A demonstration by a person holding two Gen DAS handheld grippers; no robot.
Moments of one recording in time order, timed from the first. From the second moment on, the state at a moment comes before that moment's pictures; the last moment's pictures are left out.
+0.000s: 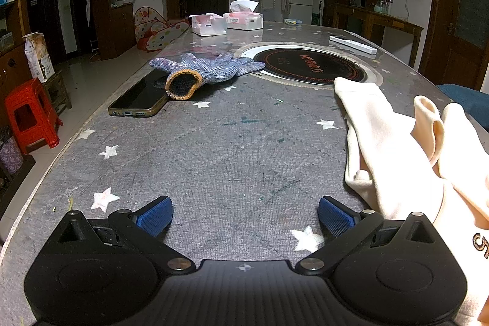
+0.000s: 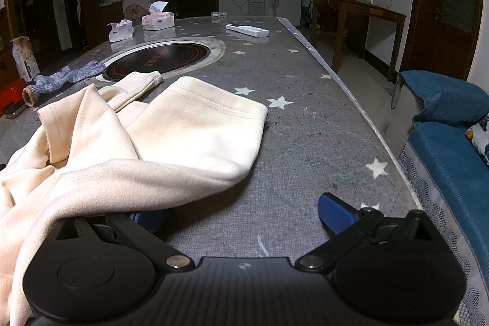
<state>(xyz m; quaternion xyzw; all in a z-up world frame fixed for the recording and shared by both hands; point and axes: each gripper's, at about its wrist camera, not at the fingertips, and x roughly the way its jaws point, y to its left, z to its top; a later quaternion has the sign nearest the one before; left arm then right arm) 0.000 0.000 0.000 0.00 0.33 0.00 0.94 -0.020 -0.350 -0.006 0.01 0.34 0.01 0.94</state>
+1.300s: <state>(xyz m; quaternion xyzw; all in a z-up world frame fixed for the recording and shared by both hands) -0.073 -0.036 0.027 -0.02 0.36 0.01 0.93 -0.094 -0.337 0.030 0.01 0.32 0.02 0.95</state>
